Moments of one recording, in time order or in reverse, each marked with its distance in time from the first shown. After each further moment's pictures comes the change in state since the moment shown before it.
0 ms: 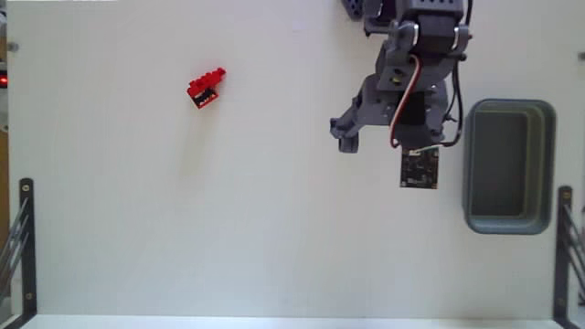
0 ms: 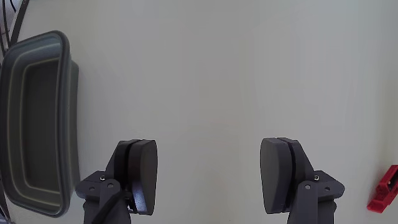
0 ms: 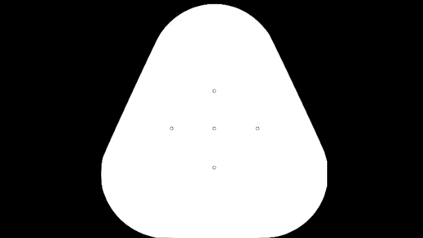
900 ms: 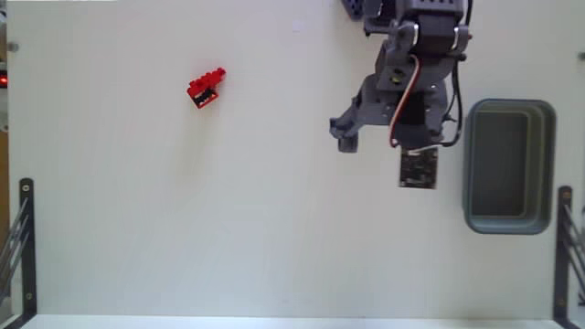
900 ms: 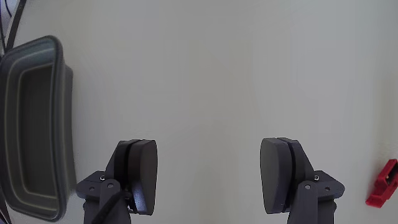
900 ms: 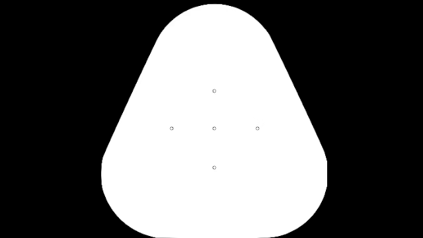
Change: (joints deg) arm 4.2 0.1 0.0 0.0 0.0
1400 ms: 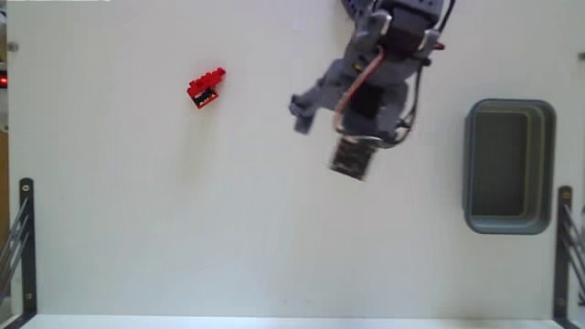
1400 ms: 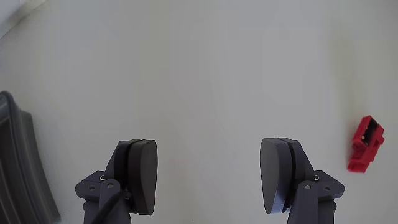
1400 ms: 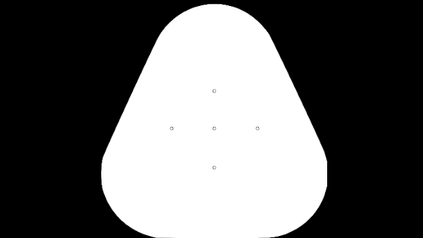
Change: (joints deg) arm 14.2 0.0 0.0 0.0 0.2
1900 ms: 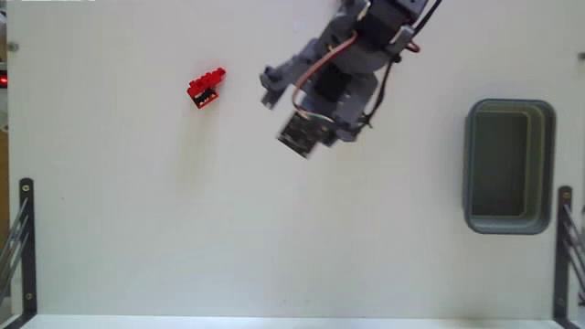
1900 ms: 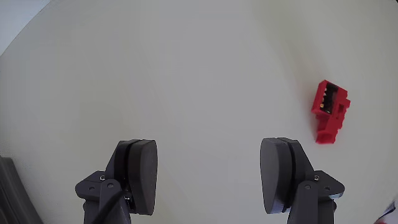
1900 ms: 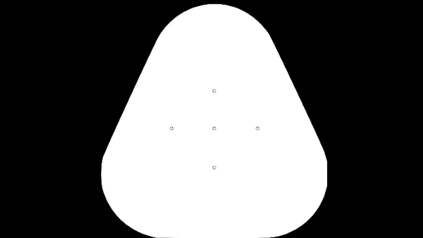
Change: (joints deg) arm 14.3 0.0 0.0 0.0 -0.2
